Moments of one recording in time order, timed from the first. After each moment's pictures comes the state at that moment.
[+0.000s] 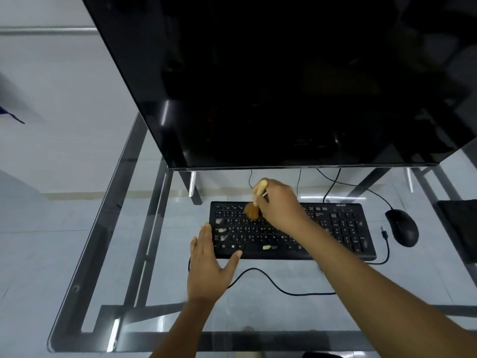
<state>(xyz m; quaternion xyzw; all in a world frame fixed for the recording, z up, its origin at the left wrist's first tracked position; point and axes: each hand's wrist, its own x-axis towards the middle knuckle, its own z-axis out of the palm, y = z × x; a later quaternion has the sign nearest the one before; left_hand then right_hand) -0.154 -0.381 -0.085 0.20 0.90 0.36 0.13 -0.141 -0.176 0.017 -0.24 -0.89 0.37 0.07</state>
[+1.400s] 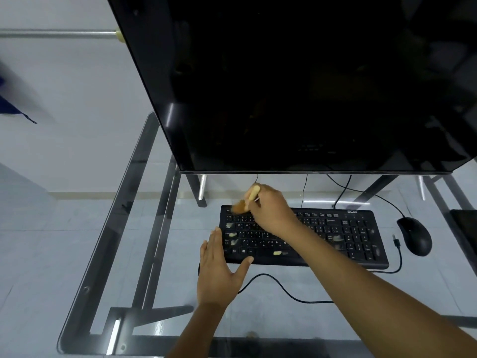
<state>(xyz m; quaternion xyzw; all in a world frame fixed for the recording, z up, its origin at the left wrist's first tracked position) -0.158 -0.380 -0.089 0.20 0.91 0.35 0.13 -0.172 -0.198 0.006 -0.20 -0.92 0.33 0.06</state>
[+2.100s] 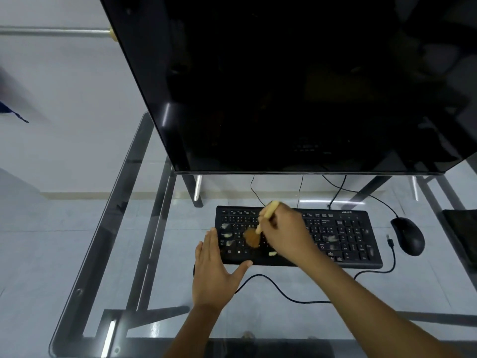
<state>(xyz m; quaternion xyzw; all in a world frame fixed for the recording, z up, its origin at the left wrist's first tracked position) -0.161 -0.379 -0.092 0.22 0.91 0.33 0.11 -0.119 -0.207 0.016 -0.27 -0.86 0.42 0.08</state>
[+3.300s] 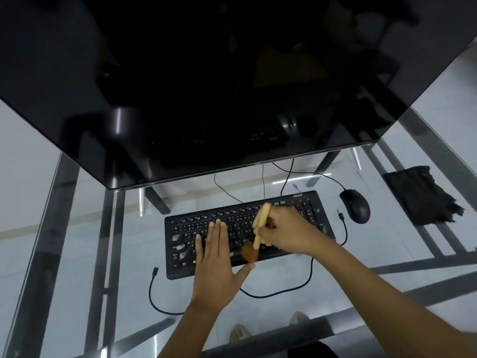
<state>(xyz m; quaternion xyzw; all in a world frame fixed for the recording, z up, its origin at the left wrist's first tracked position) -0.134 -0.304 -0.084 0.46 0.87 0.15 0.08 -0.051 -0.127 0.017 -0.28 -0.84 0.46 -0.02</state>
